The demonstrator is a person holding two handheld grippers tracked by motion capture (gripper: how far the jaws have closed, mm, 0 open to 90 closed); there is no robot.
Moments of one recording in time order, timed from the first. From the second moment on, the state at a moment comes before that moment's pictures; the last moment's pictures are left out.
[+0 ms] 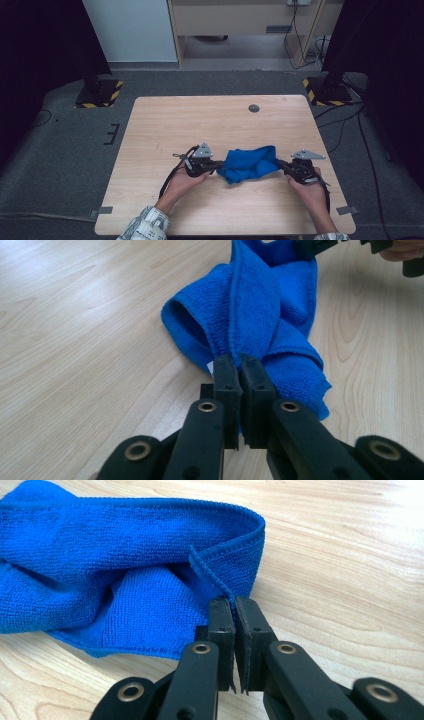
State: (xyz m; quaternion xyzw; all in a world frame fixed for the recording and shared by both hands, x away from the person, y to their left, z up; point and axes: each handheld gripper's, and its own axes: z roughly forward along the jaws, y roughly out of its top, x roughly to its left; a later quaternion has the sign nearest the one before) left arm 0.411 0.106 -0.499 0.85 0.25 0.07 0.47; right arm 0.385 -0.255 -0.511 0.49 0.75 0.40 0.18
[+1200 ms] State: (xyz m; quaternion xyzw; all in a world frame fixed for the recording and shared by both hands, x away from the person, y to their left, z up) left arm 0.420 0.136 -0.488 0.80 0.32 0.10 0.50; right arm 0.401 -0.257 -0.516 0.49 0.74 0.41 0.19
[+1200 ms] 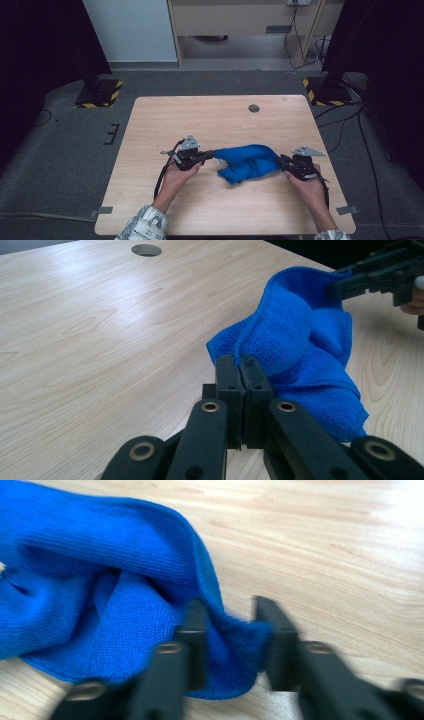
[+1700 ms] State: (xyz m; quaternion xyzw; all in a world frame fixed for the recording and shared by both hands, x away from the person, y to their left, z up) left arm 0.404 0.190 -0.484 0.77 0.38 0.12 0.50; right arm 0.427 -0.196 -0.511 0.43 0.77 0.44 0.14
